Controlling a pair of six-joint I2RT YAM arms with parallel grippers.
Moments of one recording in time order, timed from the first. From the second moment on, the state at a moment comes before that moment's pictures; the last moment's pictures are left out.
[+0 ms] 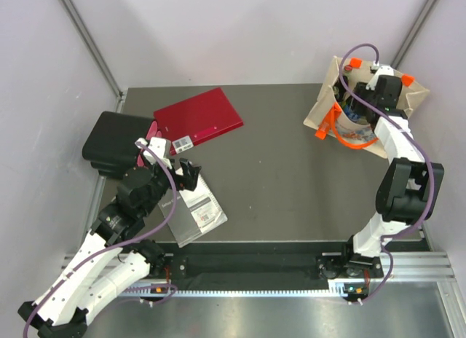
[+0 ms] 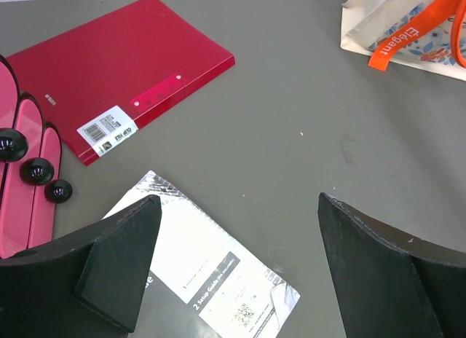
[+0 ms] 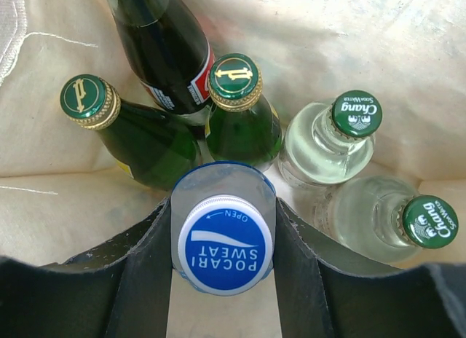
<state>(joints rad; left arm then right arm) -0.60 0.58 0.78 -0.40 -0.20 -0.23 -0.16 1.70 1.39 -0.18 -0.08 0.04</state>
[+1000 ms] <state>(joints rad) -0.60 0.58 0.77 -0.40 -0.20 -0.23 -0.16 1.75 1.47 -0.27 -0.07 0.08</state>
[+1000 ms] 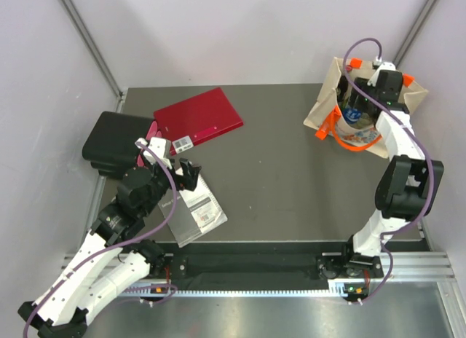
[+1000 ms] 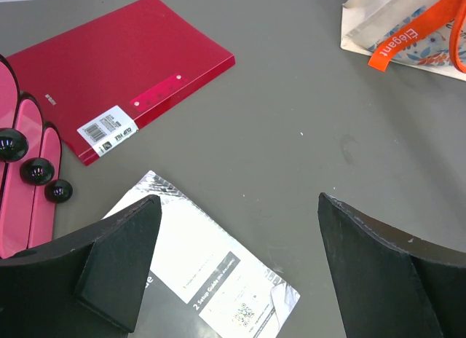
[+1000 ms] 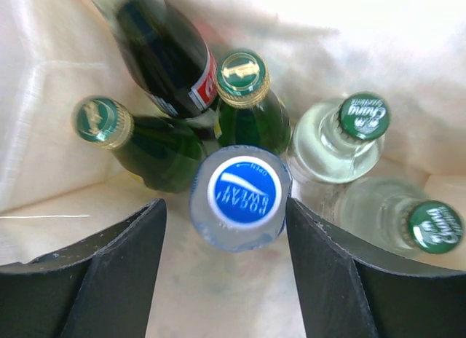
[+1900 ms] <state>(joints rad) -0.60 0.74 0.84 -0.51 -0.41 -0.45 0.20 1.17 1.22 -0.32 -0.02 0.23</state>
